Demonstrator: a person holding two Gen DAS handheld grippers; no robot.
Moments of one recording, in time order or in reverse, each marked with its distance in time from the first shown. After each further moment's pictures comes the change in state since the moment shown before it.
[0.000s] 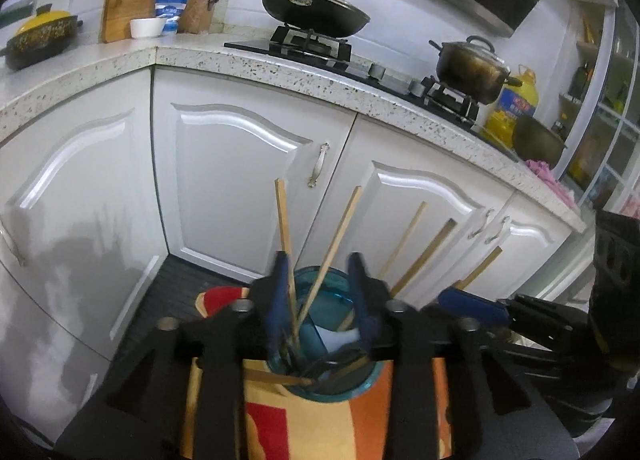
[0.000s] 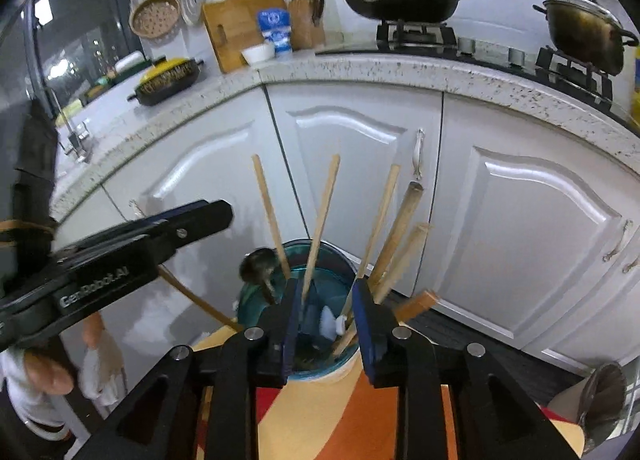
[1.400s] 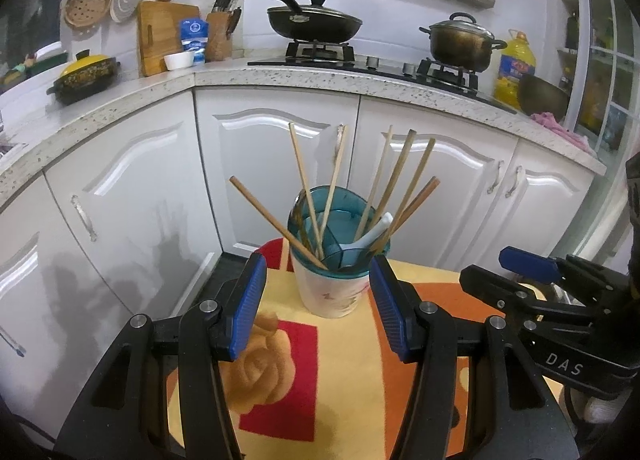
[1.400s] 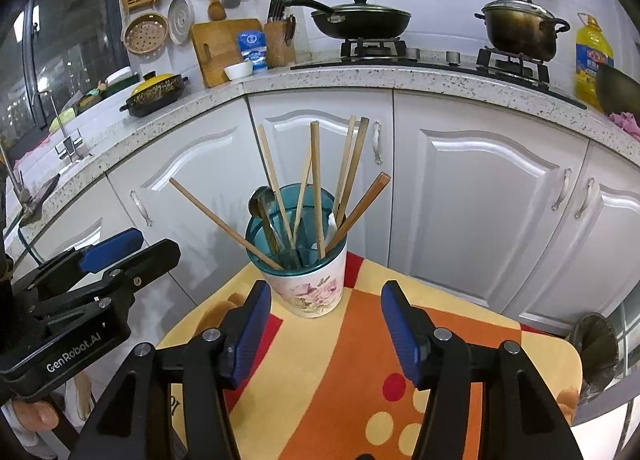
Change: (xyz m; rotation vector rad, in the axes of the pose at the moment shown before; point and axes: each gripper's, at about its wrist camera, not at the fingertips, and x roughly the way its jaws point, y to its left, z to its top) left arm -0.085 -0.044 -0.101 0.139 -0.057 0.205; right arm -0.073 0.024 -0.090 0.053 -0.074 -0.128
